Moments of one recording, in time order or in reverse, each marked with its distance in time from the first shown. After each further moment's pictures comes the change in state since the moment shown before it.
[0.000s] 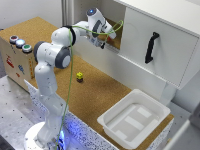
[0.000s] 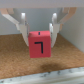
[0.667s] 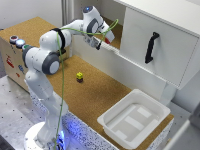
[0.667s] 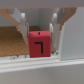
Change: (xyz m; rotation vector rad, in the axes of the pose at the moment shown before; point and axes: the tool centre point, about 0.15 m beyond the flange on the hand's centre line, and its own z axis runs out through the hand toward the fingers) arm -0.057 0.073 -0.032 -0.049 -0.042 -0.037
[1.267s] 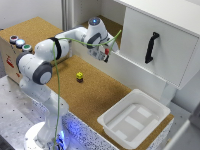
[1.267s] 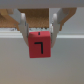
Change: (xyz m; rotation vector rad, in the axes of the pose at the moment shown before) arm -0.075 0.059 0.000 0.192 -0.081 -0.217
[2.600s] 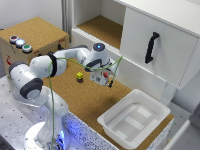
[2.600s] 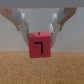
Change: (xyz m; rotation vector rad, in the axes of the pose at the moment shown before) arm -0.130 0.079 0.066 -0.003 -0.055 0.042
